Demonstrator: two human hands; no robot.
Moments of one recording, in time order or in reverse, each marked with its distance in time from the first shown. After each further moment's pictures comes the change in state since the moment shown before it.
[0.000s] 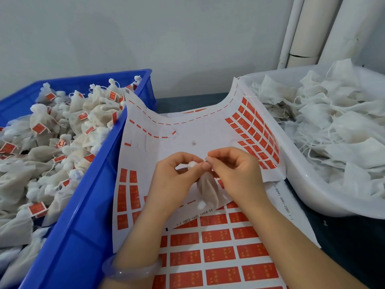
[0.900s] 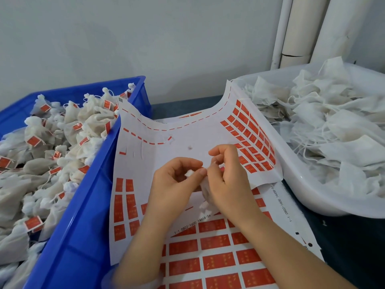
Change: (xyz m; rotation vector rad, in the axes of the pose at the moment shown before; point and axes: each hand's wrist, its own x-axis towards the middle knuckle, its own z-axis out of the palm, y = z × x) left_hand -0.004 0.004 0.005 -0.080 -0.017 -0.023; right_hand -0.009 -0.004 0.008 -0.199 -0.042 -0.123
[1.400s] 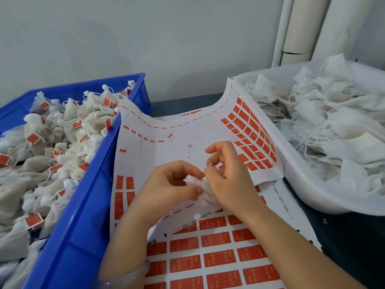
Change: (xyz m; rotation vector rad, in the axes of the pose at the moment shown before) left_hand 0.005 0.004 -0.028 0.147 -0.325 -0.075; right_hand 0.005 -0.002 -0.005 -0.020 -0.103 0.047
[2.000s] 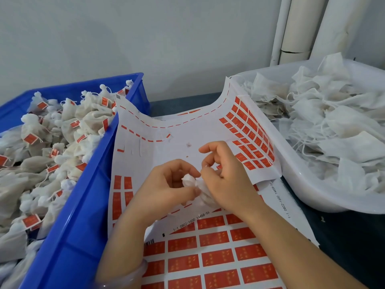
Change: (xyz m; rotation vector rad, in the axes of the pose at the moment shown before) left_hand -0.002 0.000 0.000 0.050 -0.019 0.014; right_hand 0.001 0.000 -0.002 0.000 -0.067 -0.018
